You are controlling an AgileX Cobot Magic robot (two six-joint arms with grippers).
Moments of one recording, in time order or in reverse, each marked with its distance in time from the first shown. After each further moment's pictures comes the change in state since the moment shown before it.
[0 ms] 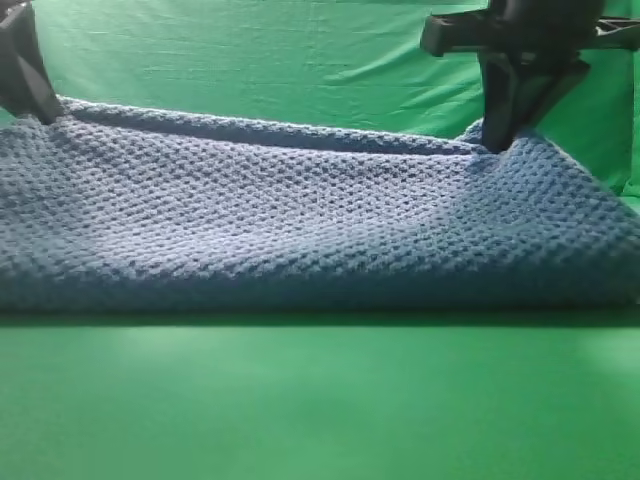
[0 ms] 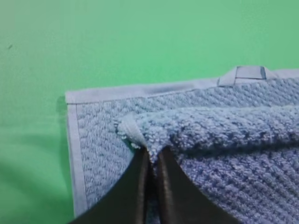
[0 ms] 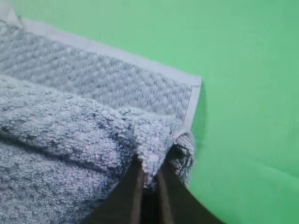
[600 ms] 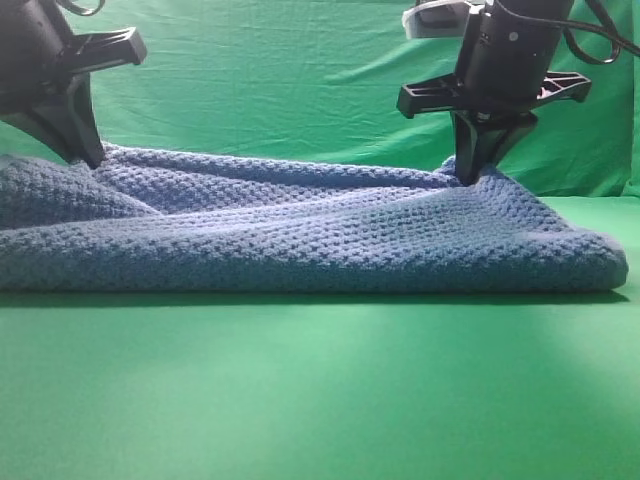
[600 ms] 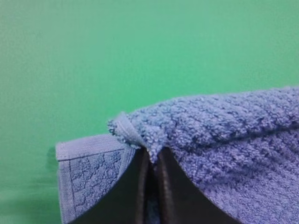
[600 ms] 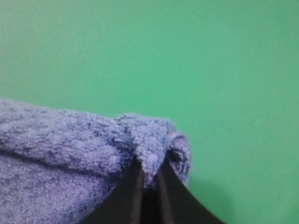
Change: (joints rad) left arm 0.011 0.191 -0.142 0.060 -0.036 0.002; right arm -0.044 0.192 -0.170 -0.032 -0.065 -0.002
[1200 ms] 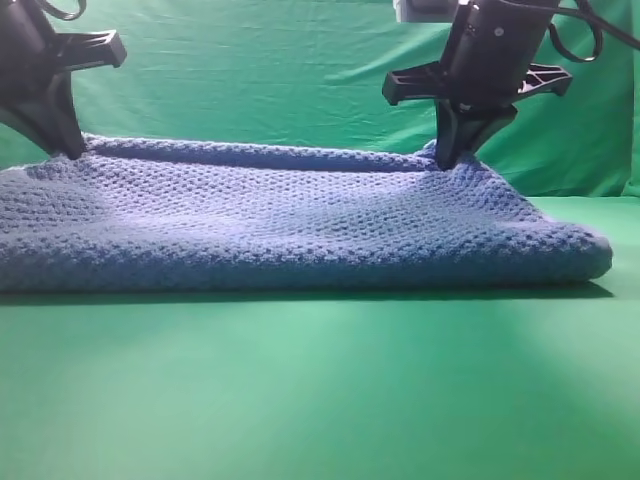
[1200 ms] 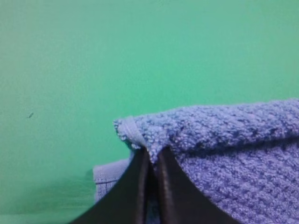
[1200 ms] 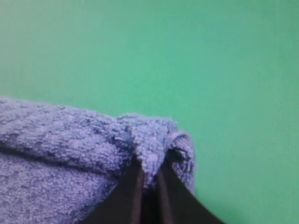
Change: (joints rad) left arm 0.040 0.013 -0.007 0.049 -0.040 -0.011; right arm -0.001 0.005 -0.004 -0.002 -0.087 0.000
